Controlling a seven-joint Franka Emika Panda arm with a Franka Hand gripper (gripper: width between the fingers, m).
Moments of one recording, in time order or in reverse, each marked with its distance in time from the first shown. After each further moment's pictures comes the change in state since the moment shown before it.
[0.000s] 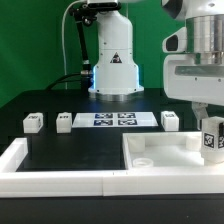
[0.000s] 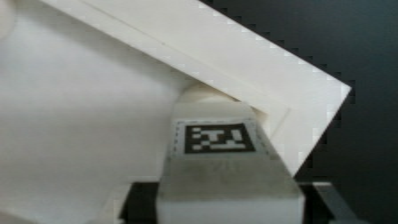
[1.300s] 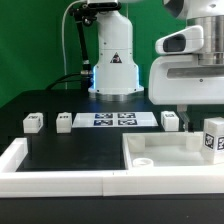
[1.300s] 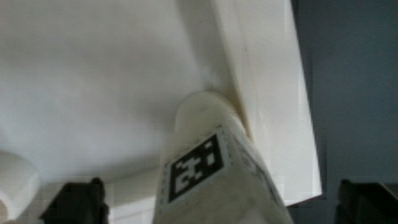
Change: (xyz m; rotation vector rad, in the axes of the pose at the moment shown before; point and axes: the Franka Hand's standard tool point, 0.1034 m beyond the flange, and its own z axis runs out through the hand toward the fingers) arm -0.006 0.001 0.000 -0.015 -0.026 -0.878
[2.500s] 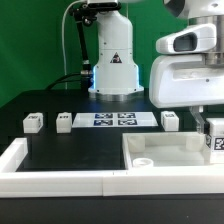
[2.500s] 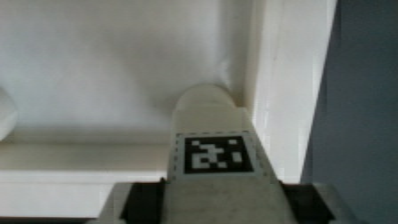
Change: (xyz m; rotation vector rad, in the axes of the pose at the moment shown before) arm 0.003 0.000 -0.001 -0.001 0.003 -0.223
